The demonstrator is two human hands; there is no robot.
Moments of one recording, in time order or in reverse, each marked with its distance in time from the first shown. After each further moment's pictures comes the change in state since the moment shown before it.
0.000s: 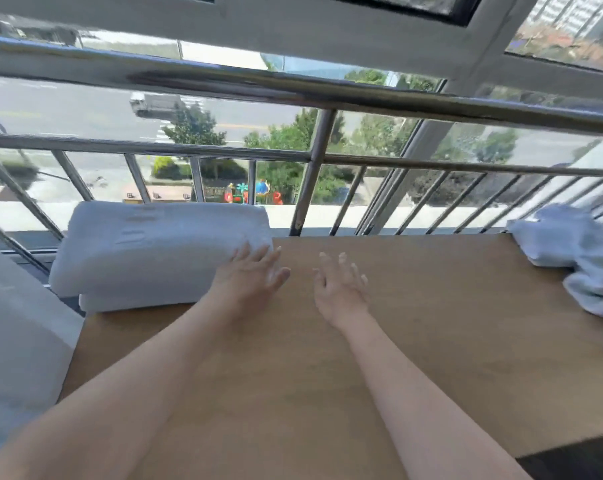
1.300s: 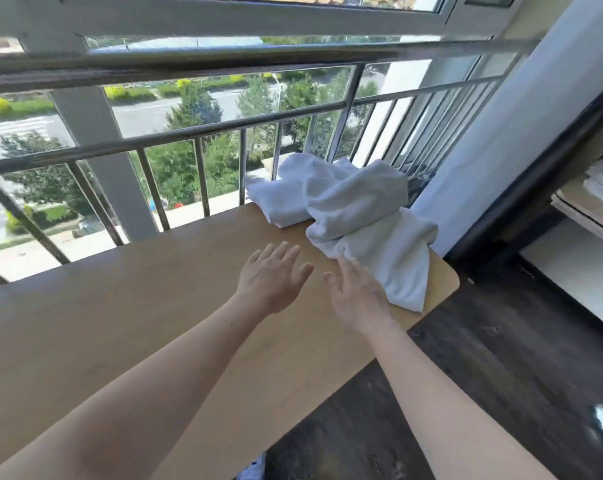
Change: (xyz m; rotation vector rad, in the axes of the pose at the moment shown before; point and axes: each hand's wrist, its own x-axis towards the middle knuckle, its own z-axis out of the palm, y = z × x) left_hand 0.171 0.680 0.159 0.029 0.005 0.435; right_hand -0.032 0.644 -0.208 0.135 0.224 0.298
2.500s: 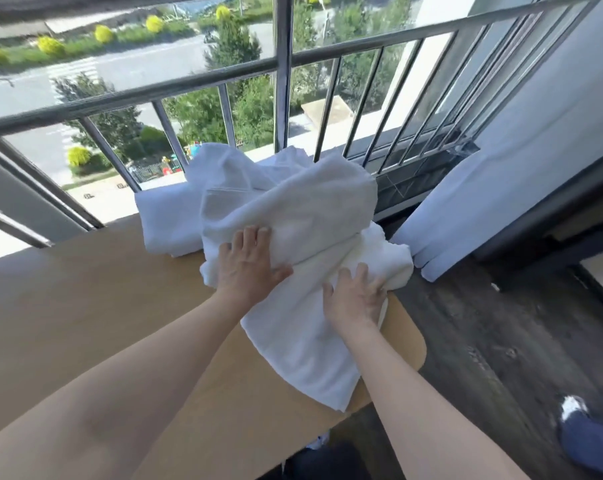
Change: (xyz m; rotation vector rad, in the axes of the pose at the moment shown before) left_hand 0.277 0.129 0.104 0.114 0.109 -0.247; right_hand 0.262 0.230 -0.015 -0.236 -0.128 0.130
